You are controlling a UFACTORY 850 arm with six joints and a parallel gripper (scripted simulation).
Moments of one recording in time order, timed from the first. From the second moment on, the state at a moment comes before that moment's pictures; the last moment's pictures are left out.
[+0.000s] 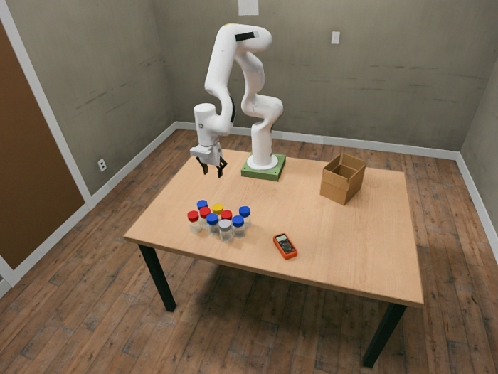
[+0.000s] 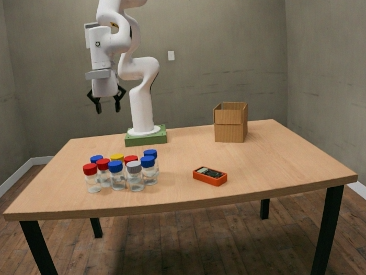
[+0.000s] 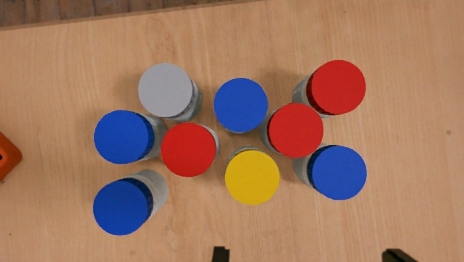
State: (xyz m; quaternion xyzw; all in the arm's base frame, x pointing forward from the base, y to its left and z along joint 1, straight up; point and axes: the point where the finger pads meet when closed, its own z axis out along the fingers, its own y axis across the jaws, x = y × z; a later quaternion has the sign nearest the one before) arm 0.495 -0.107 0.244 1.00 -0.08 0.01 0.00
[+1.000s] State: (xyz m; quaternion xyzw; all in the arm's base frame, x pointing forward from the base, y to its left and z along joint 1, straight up) arm 0.493 -0.100 0.239 0.99 -0.12 0.01 0.00
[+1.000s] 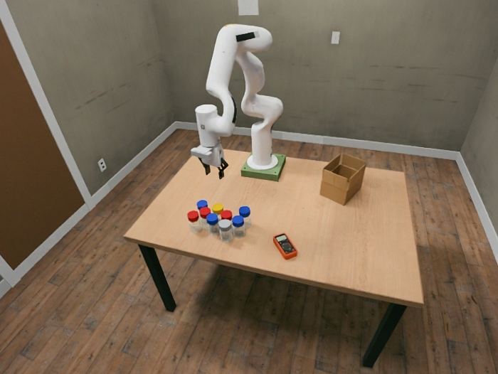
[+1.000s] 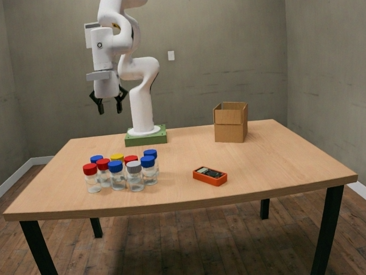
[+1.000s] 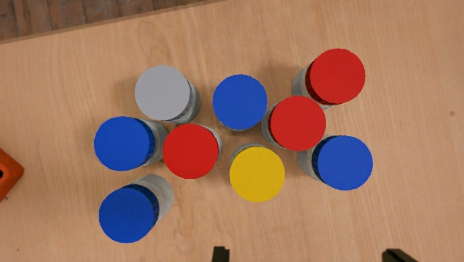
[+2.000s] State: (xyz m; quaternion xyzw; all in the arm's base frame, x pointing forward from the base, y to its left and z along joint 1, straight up) arm 0.483 -0.075 0.222 0.96 -0.27 0.00 0.00
